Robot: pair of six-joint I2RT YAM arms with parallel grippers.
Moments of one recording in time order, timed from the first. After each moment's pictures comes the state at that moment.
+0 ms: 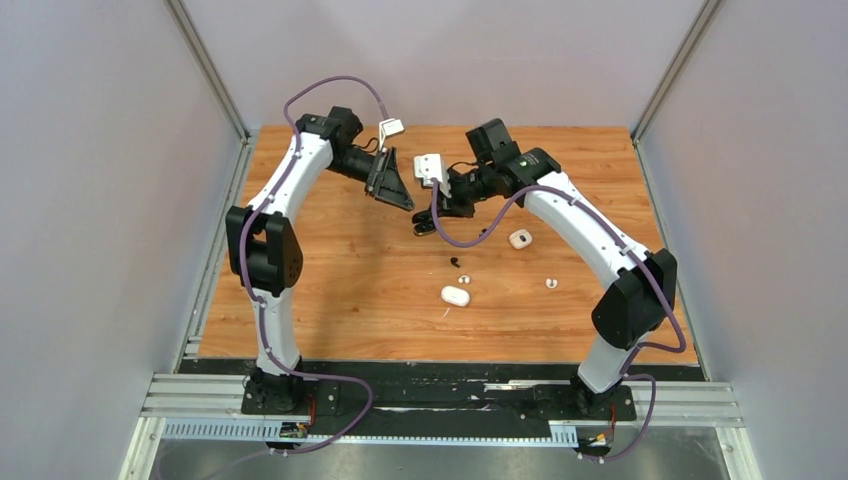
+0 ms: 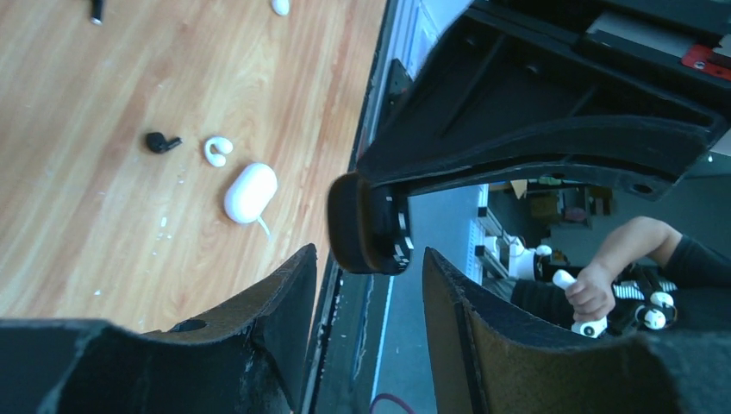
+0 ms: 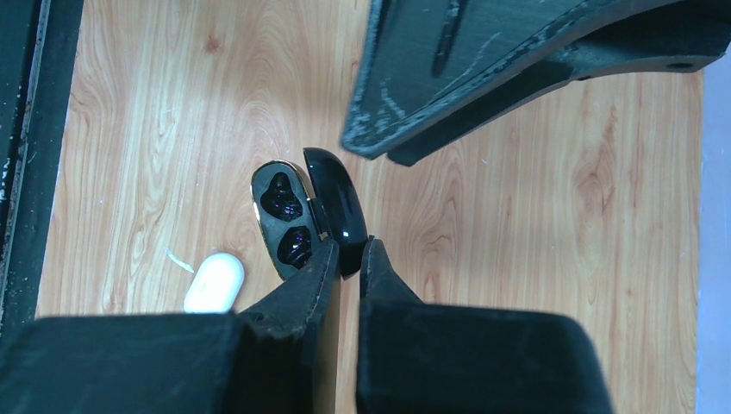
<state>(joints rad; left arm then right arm) -0.26 2.05 1.99 -1.32 1.26 0.33 0.58 1.72 1.71 -0.83 -0.70 -0.91</state>
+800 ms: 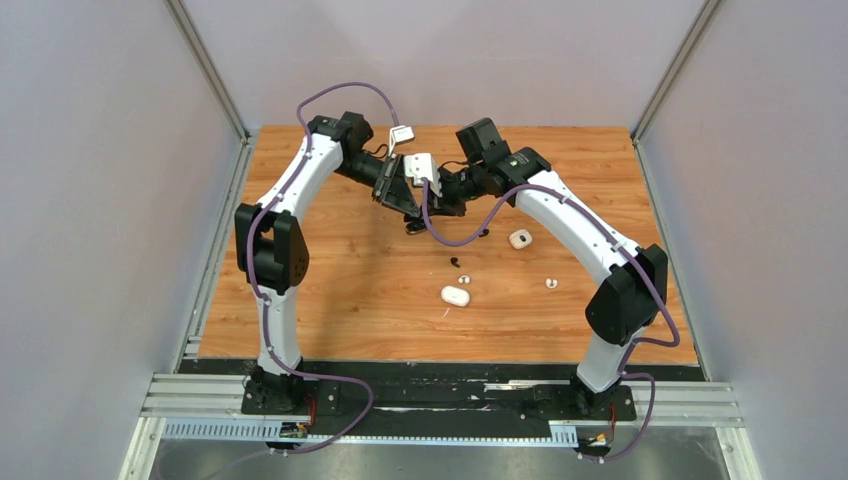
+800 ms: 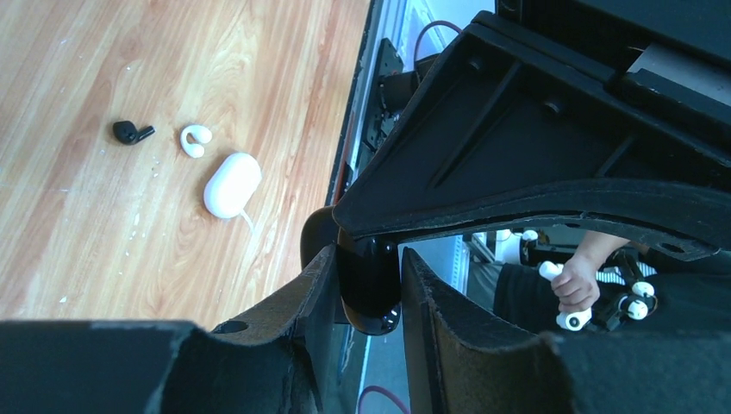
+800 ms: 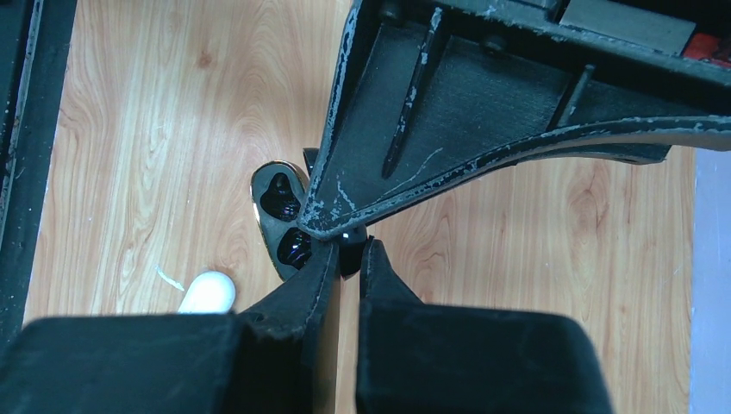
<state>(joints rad) -0.30 2.08 2.01 -1.39 1.27 0.36 0.61 1.77 1.75 -0.80 -0.69 -0.89</state>
